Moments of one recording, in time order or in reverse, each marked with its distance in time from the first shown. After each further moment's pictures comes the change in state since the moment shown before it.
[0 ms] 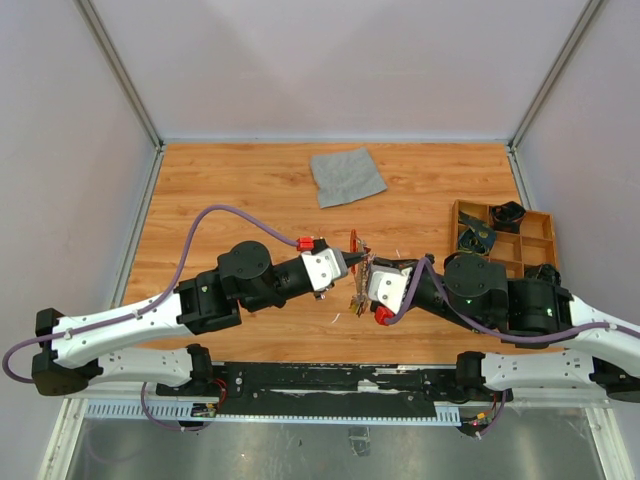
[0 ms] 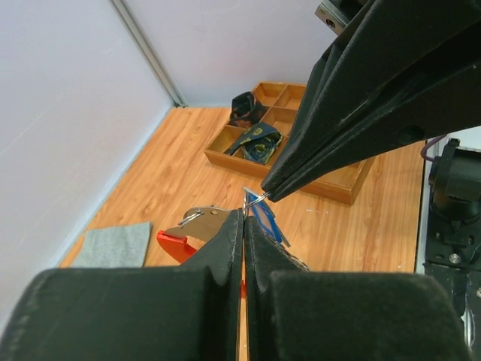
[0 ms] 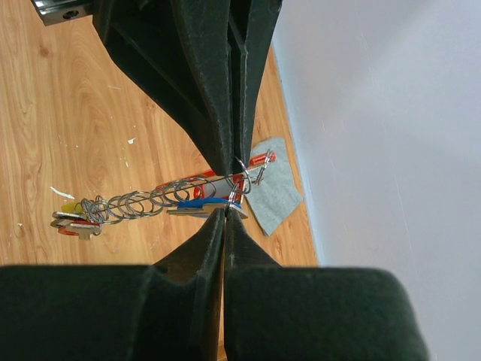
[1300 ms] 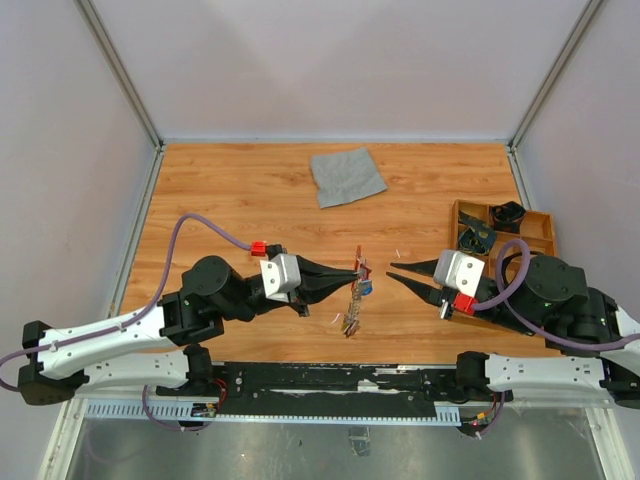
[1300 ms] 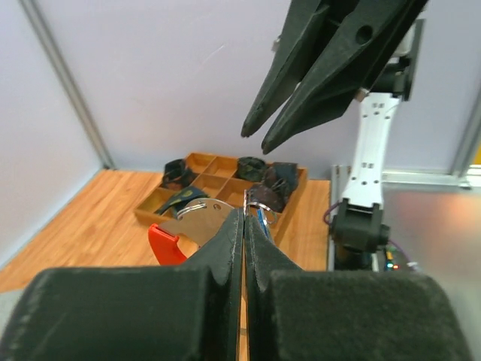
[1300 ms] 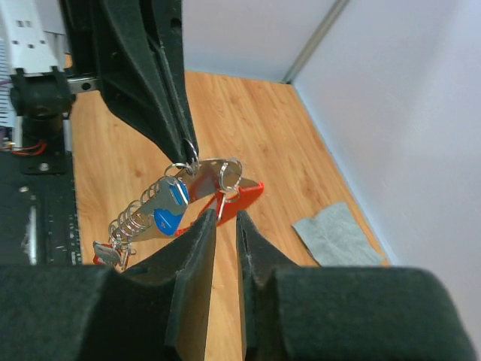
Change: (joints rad) left arm 0.000 -0.146 -0.150 0.204 0.153 -0.197; right arm 0.000 -0.155 0.007 0.089 -0.163 0.254
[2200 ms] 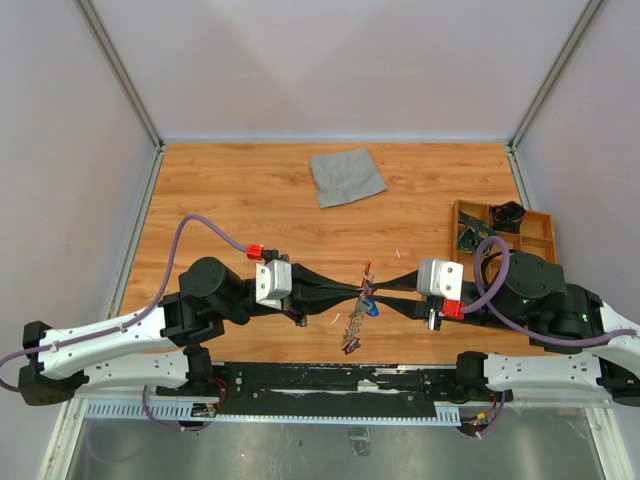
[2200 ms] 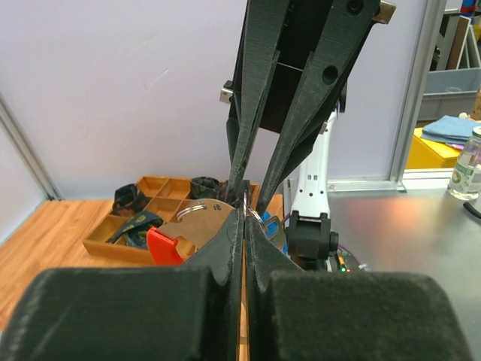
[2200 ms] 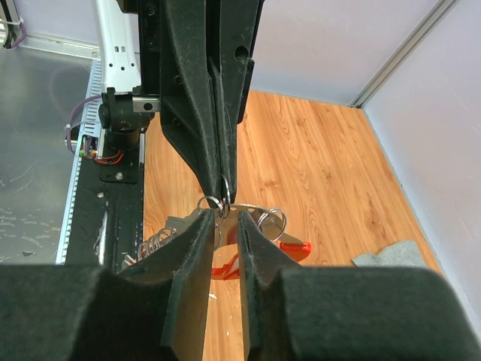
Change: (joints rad) left arm 0.000 -0.016 -0.025 0.077 0.175 -0.083; right arm 0.000 0.061 0.000 0.043 -0.232 0.096
